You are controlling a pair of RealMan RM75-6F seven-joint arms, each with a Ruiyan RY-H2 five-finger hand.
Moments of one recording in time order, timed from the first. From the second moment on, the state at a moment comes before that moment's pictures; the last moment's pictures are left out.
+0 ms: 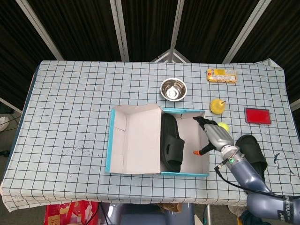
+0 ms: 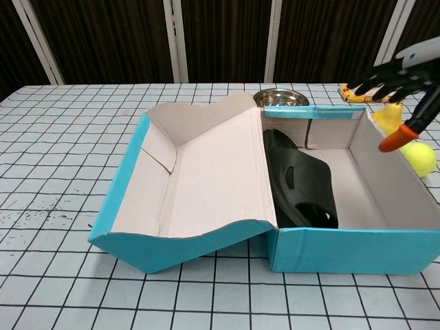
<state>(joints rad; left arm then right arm) 0.01 -0.94 -0.19 -1.59 1.22 1.50 -0.15 0.87 -0.89 0.15 -2.11 -0.48 0.83 -0.21</state>
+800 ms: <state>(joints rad) 0.01 -0.96 -0.20 -1.59 1.15 1.51 -0.06 0.75 -0.77 -0.07 -1.84 -0.59 0.76 -0.38</state>
